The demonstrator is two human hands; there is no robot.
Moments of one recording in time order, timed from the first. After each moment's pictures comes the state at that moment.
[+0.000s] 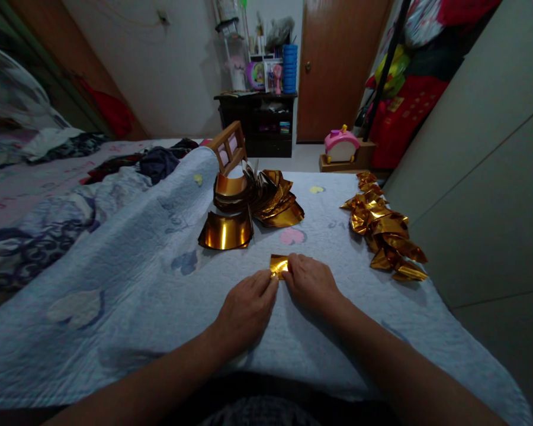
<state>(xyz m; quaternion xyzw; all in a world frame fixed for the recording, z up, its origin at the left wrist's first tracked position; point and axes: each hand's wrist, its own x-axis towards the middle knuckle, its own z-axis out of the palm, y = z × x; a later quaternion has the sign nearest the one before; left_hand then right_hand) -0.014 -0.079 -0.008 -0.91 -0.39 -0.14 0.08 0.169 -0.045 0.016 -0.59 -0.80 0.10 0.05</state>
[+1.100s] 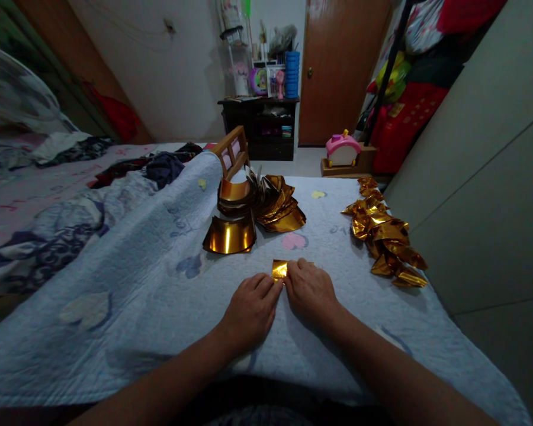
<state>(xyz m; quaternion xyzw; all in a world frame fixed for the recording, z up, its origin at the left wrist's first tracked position) -0.017 -0.078 -0.010 -0.90 -0.40 -0.14 0.02 0.161 -0.053 0.013 -0.60 -0.80 0.06 0.06</state>
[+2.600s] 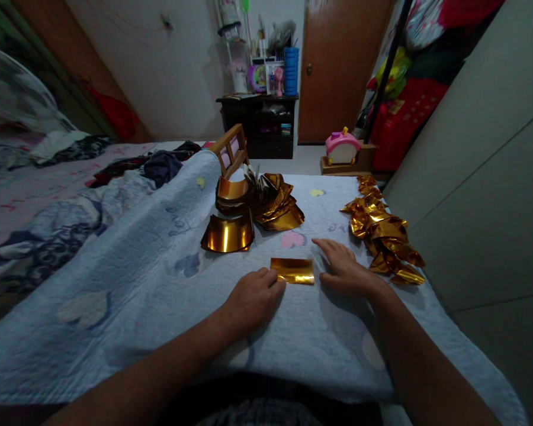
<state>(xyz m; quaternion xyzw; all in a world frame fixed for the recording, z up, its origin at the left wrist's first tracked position) -0.004 -0.056 0.012 -0.92 -0.38 -0.03 0.00 0.255 -0.019 0.012 -0.55 -0.81 0.17 0.10</state>
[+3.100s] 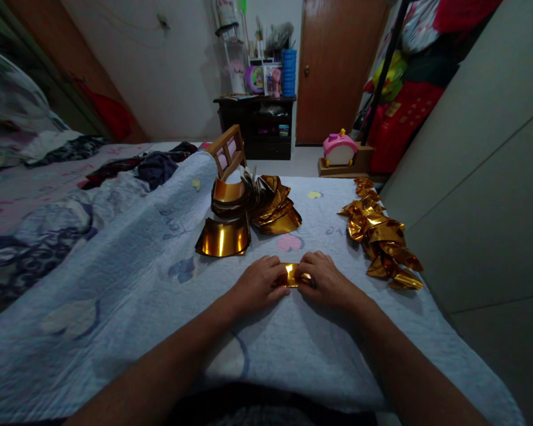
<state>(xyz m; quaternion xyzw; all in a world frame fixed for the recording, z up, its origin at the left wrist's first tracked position) 0.004 -0.016 0.012 -0.90 -0.38 -0.12 -0.17 0.223 -0.028 0.015 -0.46 -0.86 0.19 0.14</state>
